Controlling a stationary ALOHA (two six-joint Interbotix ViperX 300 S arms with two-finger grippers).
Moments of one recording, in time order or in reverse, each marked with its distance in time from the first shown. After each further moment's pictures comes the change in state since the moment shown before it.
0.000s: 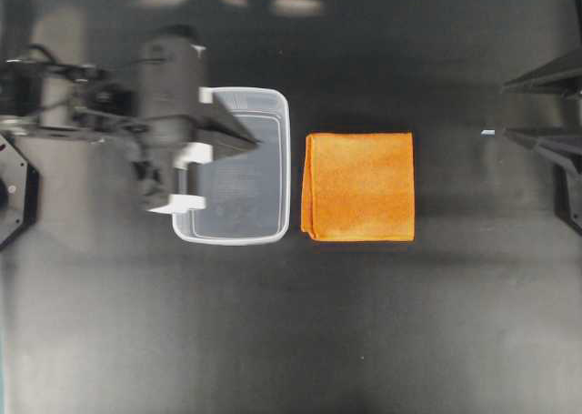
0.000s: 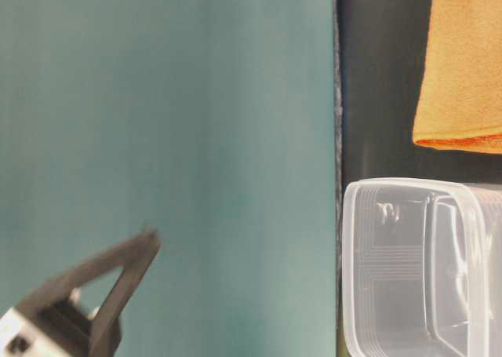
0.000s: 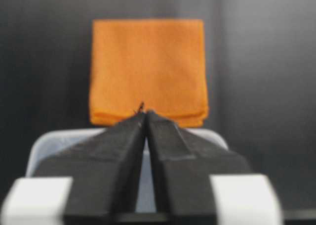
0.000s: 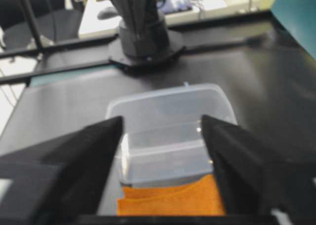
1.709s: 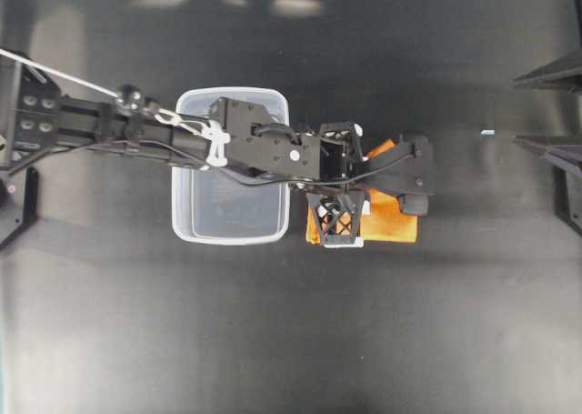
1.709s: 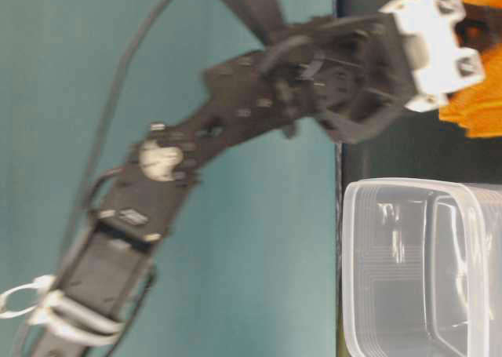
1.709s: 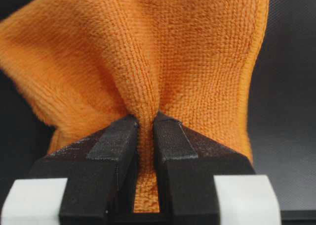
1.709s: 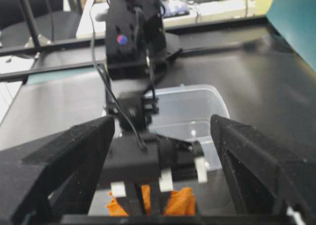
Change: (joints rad) left arm -0.037 0.782 -0.566 0.002 0.181 0.006; right arm 0.000 -0.060 0.034 -0.002 0.002 -0.031
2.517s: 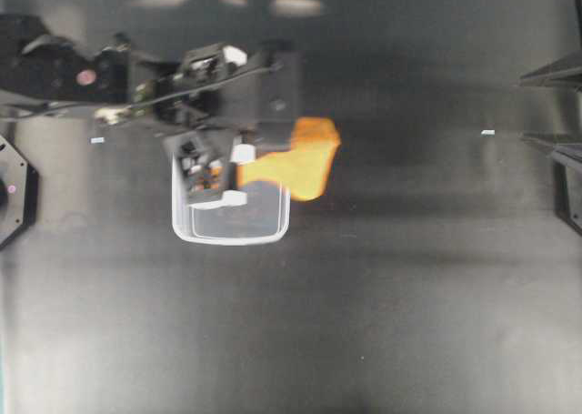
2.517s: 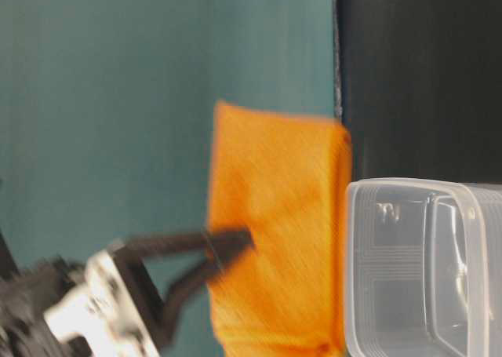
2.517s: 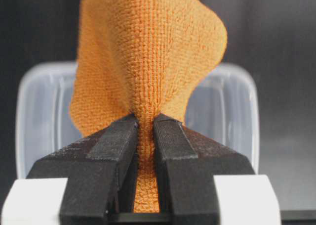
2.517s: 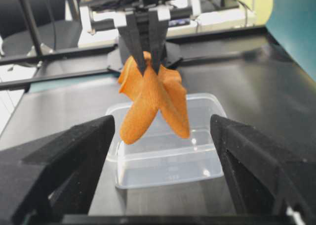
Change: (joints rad) left arm 0.055 -0.641 0.446 0.002 0.140 -0.005; right arm 0.000 -0.025 0.003 0.000 -0.003 0.000
